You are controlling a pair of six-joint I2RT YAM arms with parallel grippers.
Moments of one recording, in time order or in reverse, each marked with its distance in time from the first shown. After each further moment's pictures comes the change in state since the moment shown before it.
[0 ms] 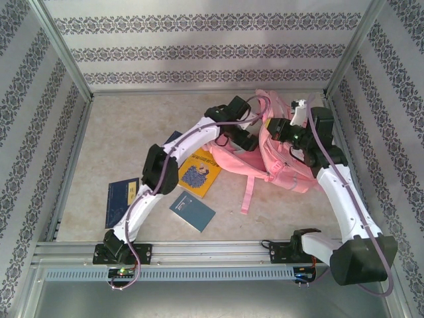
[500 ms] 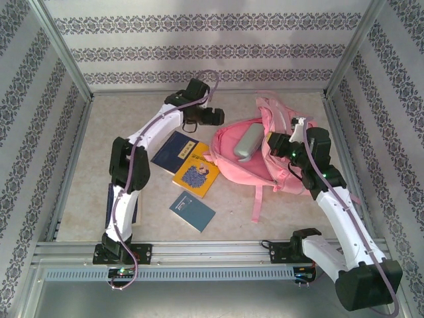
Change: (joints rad) left arm 0.221 -0.232 -0.309 0.109 -0.049 -0.309; right arm 0.063 -0.192 -0.202 0.045 0.159 0.003
